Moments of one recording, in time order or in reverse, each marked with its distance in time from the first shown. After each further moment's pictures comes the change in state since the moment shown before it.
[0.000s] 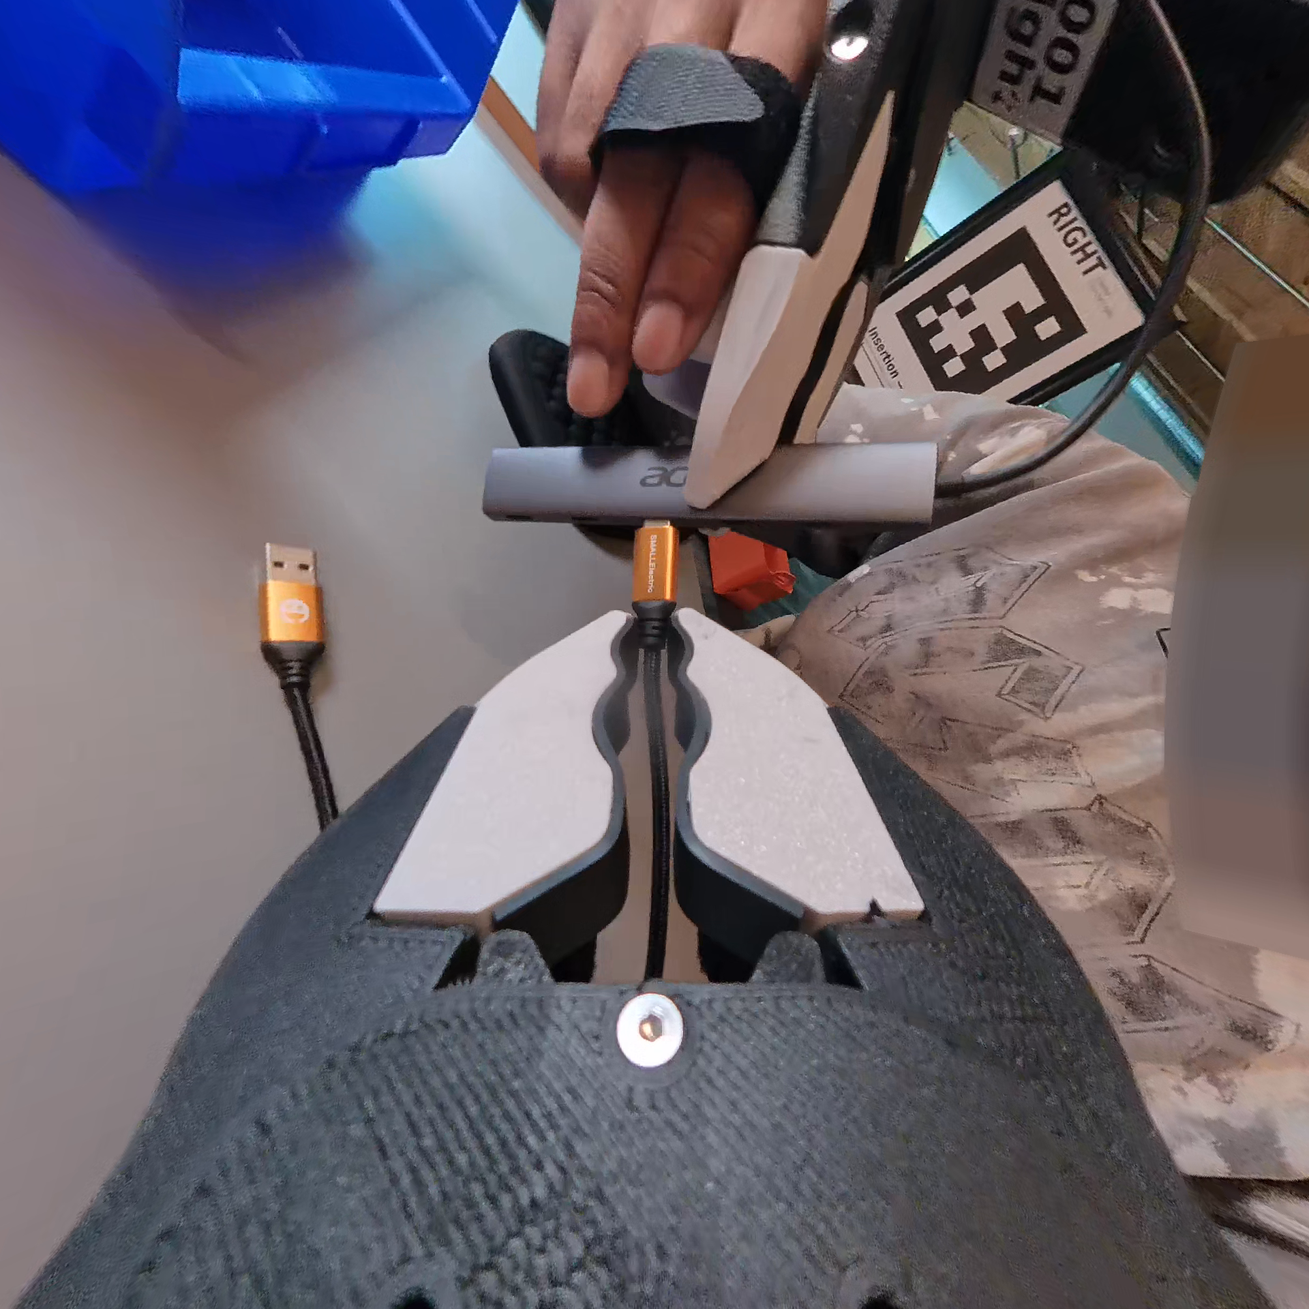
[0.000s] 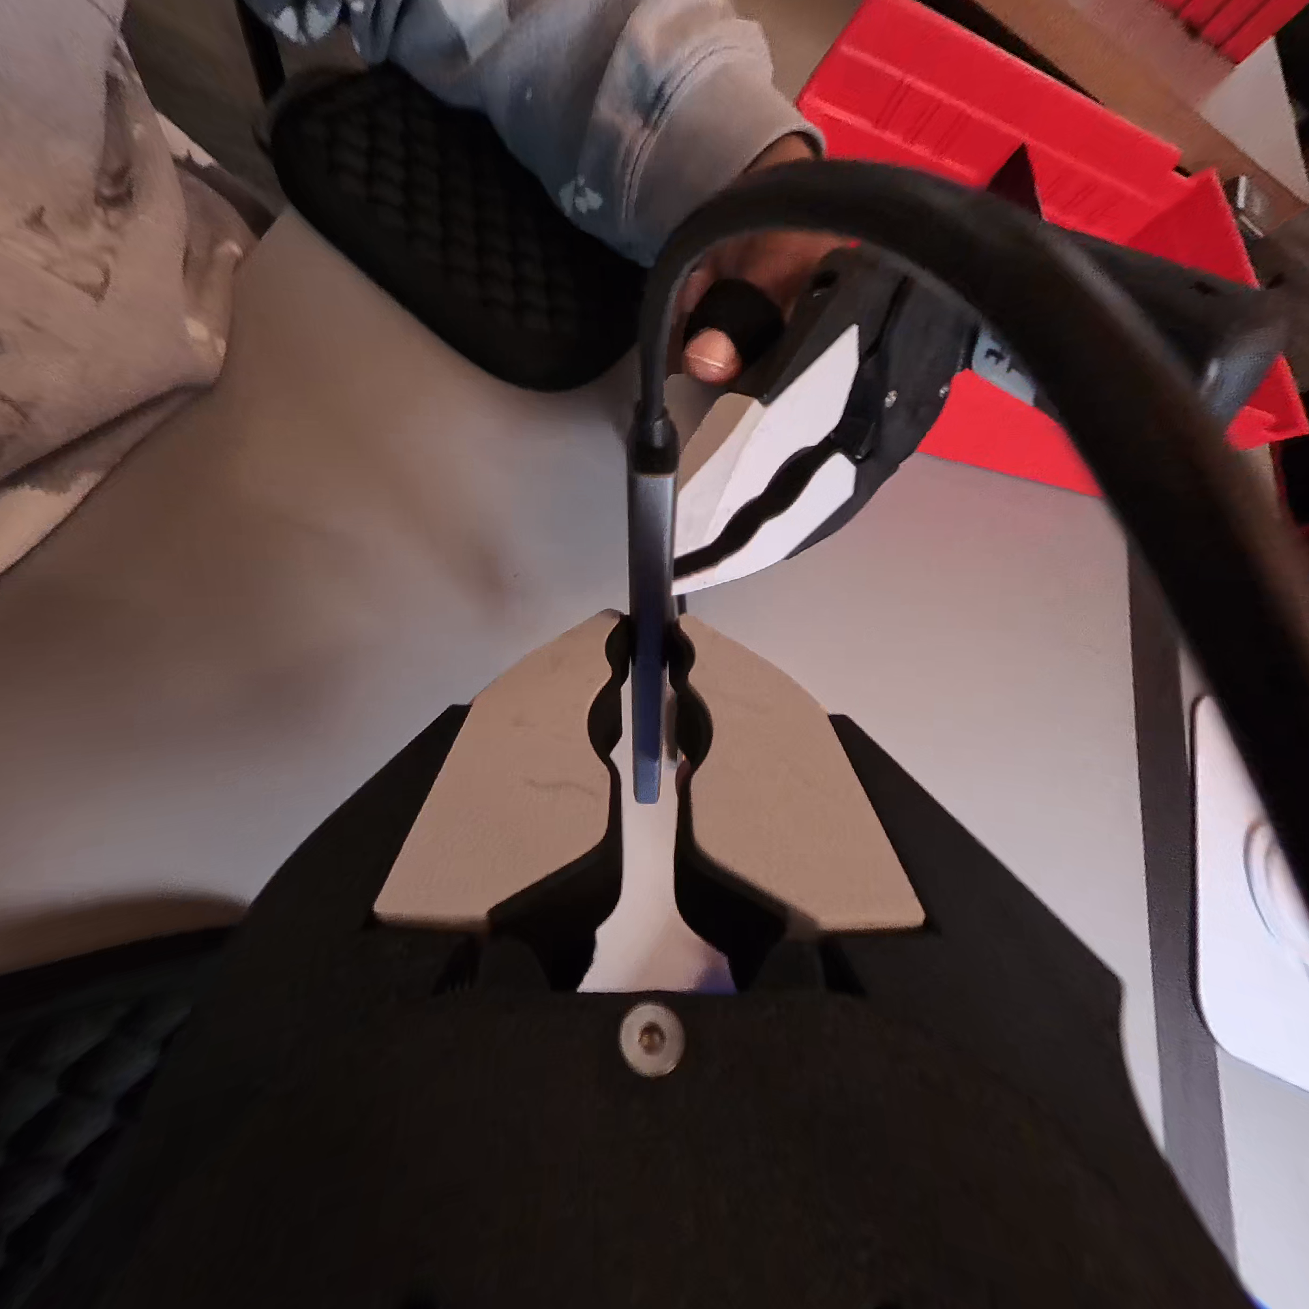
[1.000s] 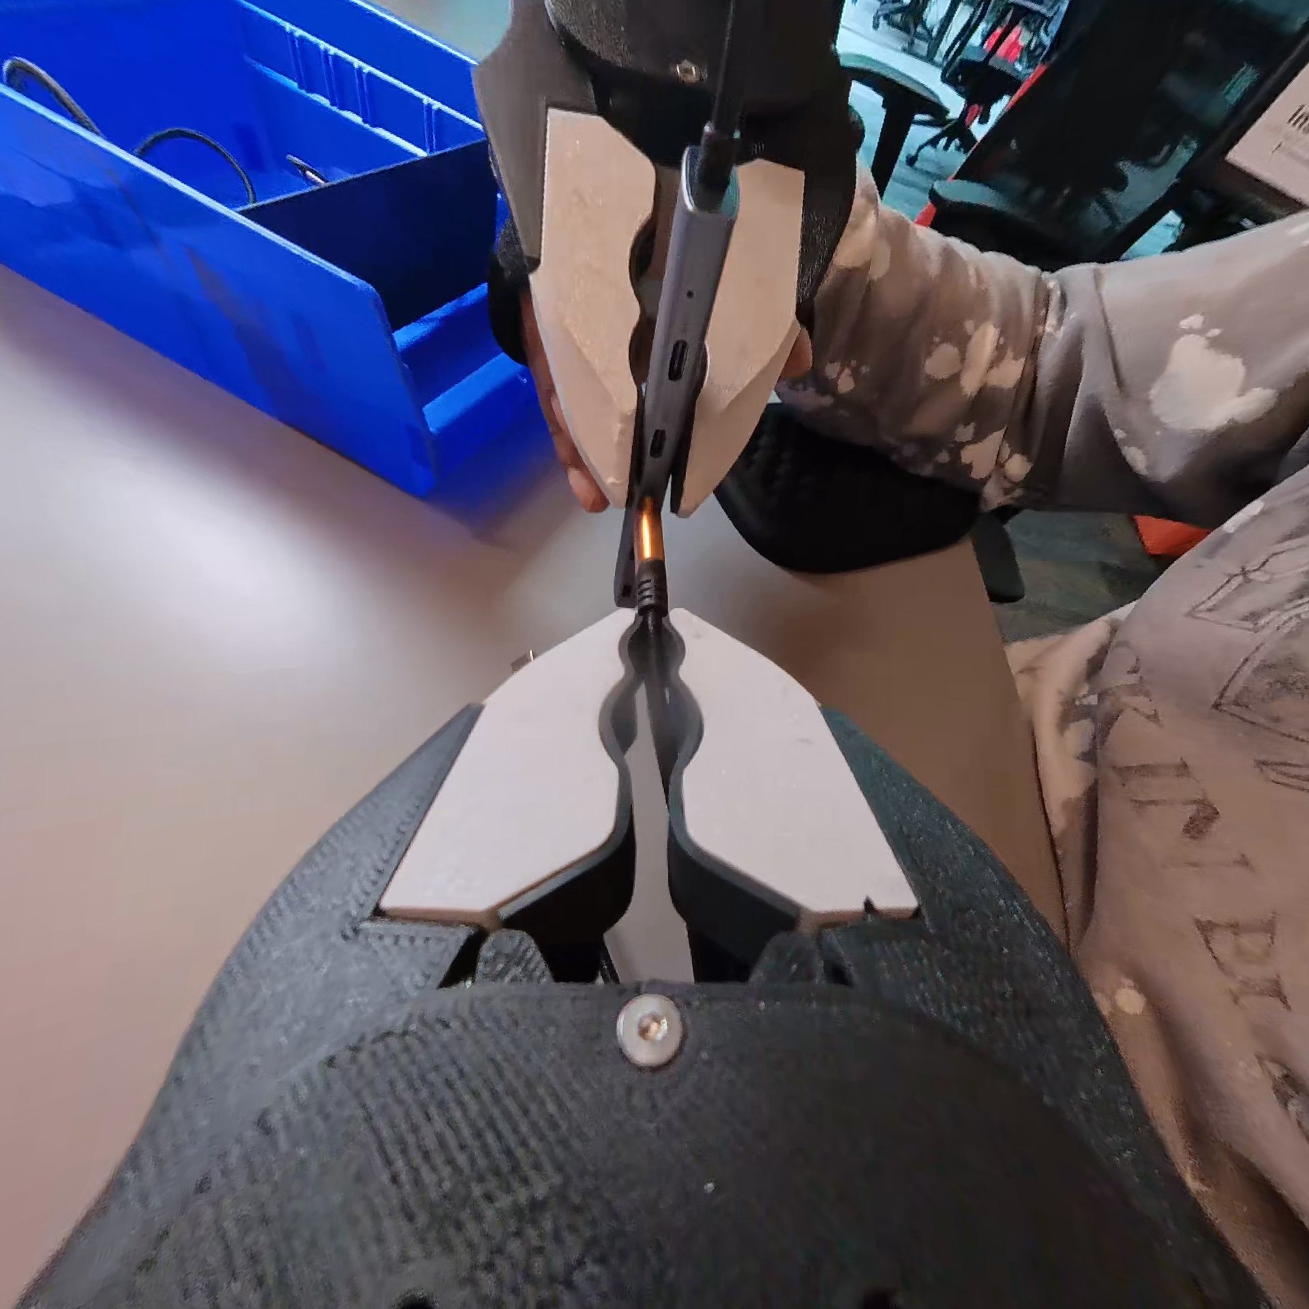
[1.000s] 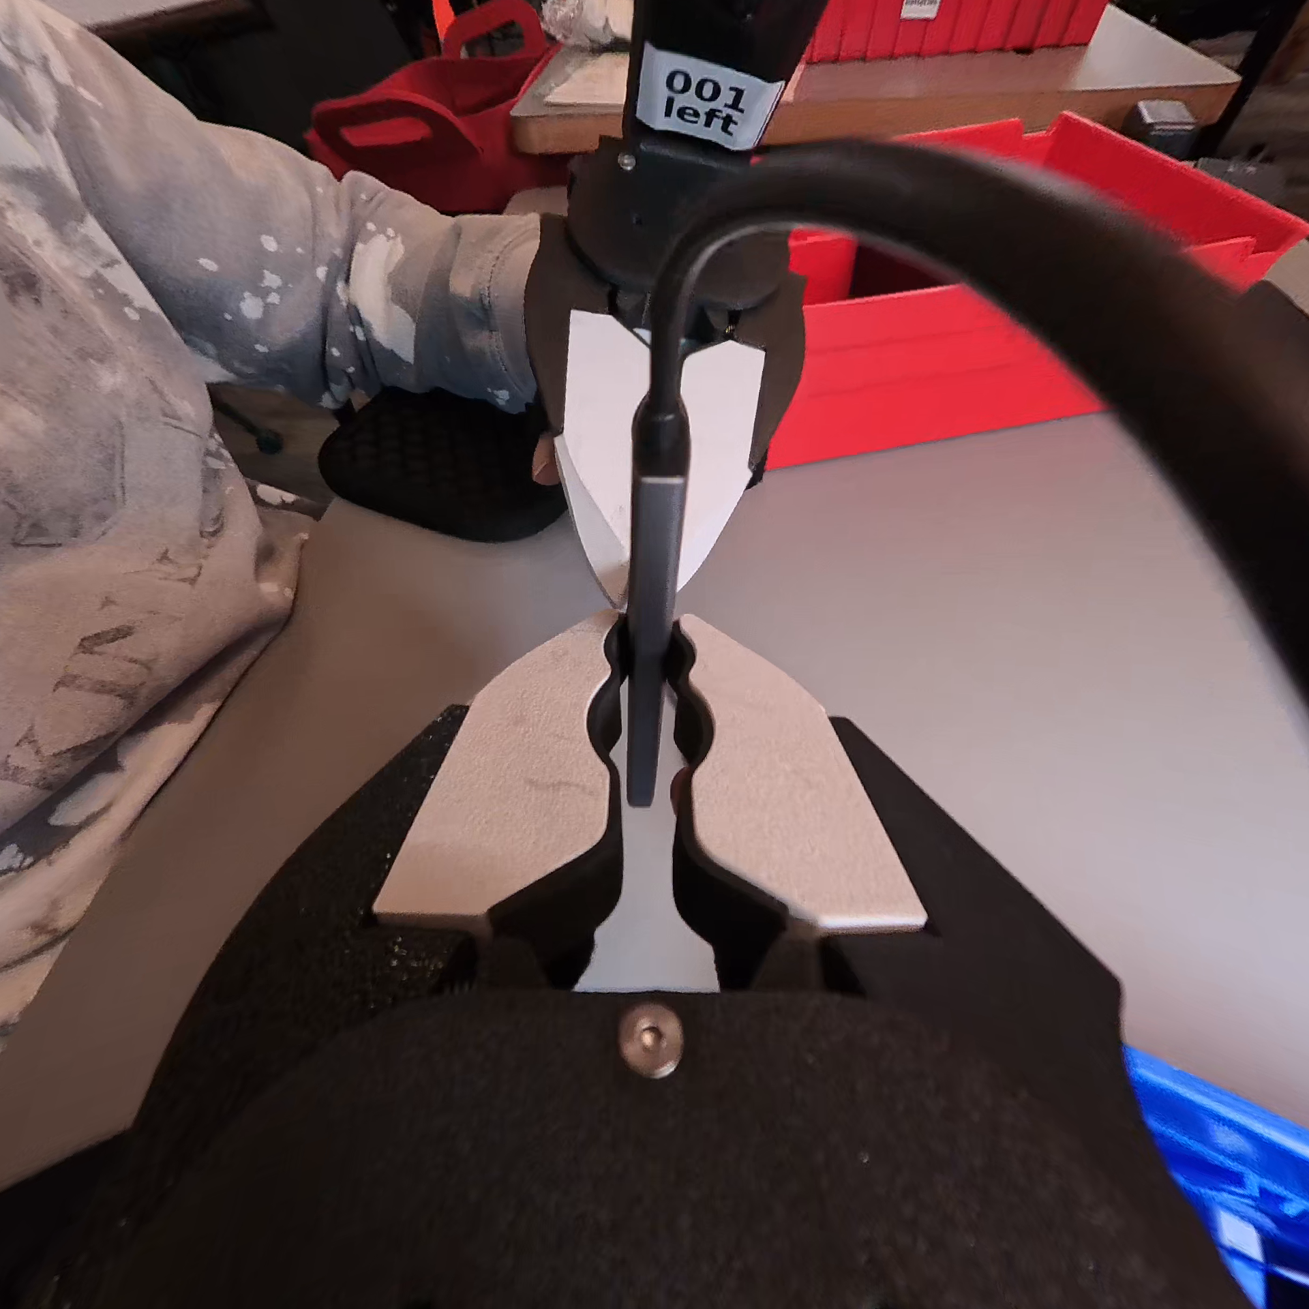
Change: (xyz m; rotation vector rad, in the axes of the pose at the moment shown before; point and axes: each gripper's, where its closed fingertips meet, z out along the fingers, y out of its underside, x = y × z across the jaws) left arm -0.010 -0.029 -0.008 0.040 -0.465 0.503; right arm 0.034 0.006 -0.010 0.276 -0.045 0.428
